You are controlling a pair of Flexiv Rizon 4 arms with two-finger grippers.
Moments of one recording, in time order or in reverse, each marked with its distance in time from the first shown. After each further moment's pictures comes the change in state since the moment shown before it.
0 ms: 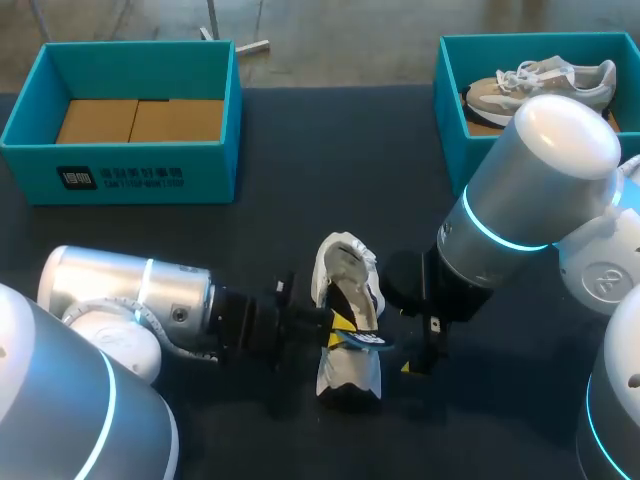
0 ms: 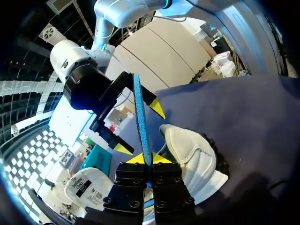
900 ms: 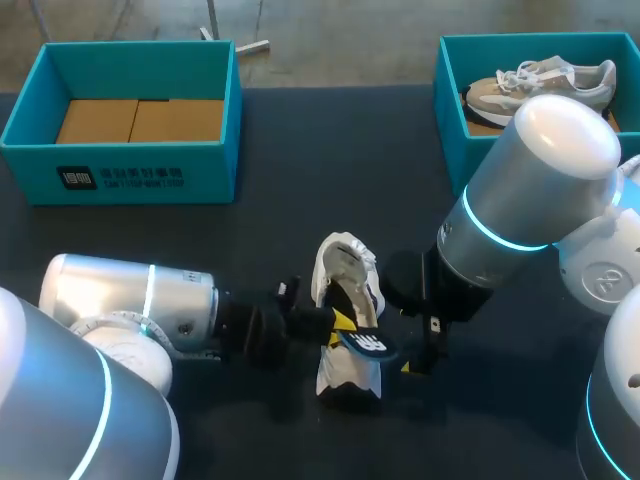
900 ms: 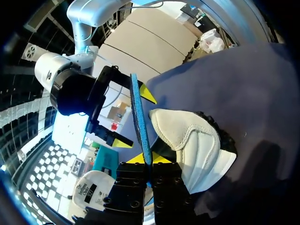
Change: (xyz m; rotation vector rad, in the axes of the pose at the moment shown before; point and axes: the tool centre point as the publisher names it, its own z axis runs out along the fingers) left arm -0.001 0.016 0.002 -0.104 -0.001 0.214; right arm 0.000 0.000 0.000 0.000 0.000 0.000
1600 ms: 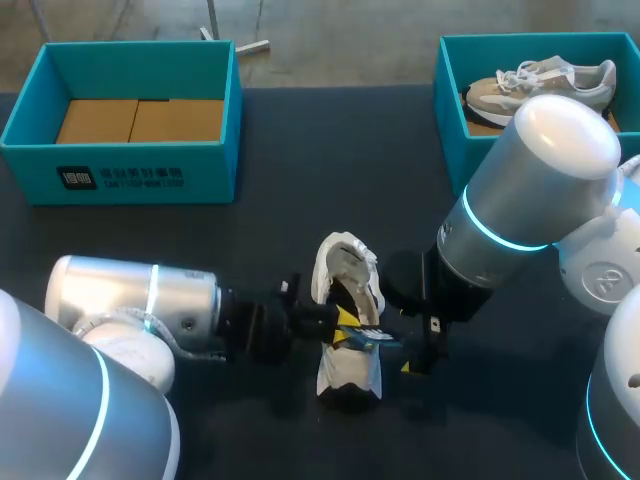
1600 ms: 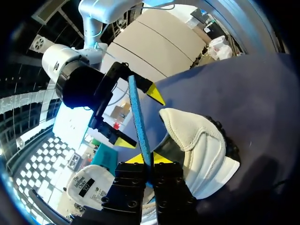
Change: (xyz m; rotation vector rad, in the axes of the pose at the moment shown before) left arm -0.004 -0.001 0.005 0.046 -0.031 -0.121; right arm 0.000 0.000 0.000 0.000 0.000 0.000
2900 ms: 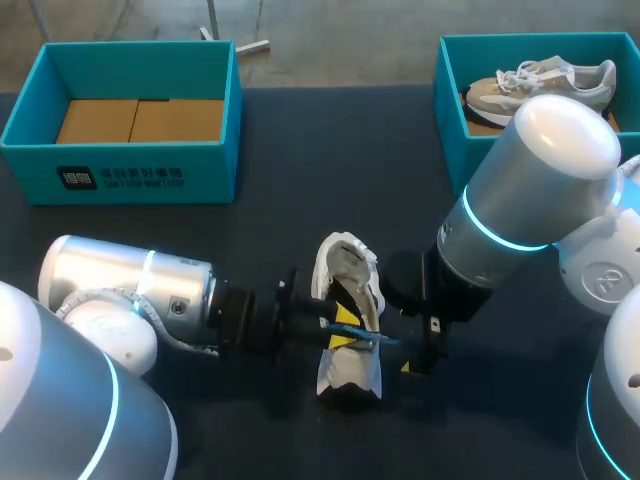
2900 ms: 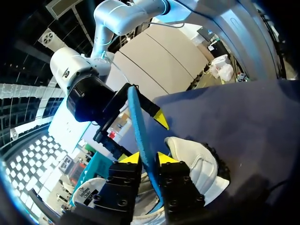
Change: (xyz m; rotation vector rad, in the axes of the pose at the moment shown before) left arm -0.006 -0.029 -0.010 0.107 0.046 -0.079; right arm 0.000 0.000 0.000 0.000 0.000 0.000
